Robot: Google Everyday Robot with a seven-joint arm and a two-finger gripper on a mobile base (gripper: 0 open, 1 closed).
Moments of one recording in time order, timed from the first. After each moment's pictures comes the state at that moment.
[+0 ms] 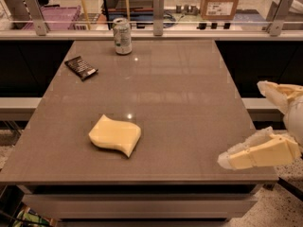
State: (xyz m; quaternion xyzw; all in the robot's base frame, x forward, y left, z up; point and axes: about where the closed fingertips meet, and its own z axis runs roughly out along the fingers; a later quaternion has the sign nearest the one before) arm 0.375 -0.162 0.948 -0.43 0.78 0.13 0.45
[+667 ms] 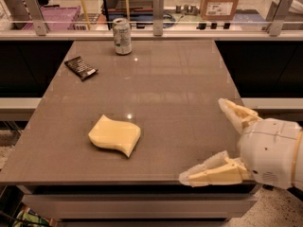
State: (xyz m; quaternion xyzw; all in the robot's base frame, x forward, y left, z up) arm 0.370 -0.101 0.908 -0.44 0.72 0.18 0.50
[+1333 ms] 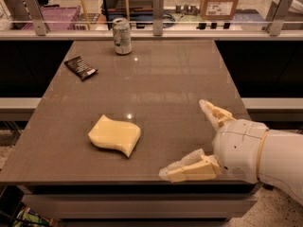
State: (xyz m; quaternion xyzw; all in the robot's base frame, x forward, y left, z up) arm 0.386 -0.068 0.888 -0.44 0.71 0.19 0.51
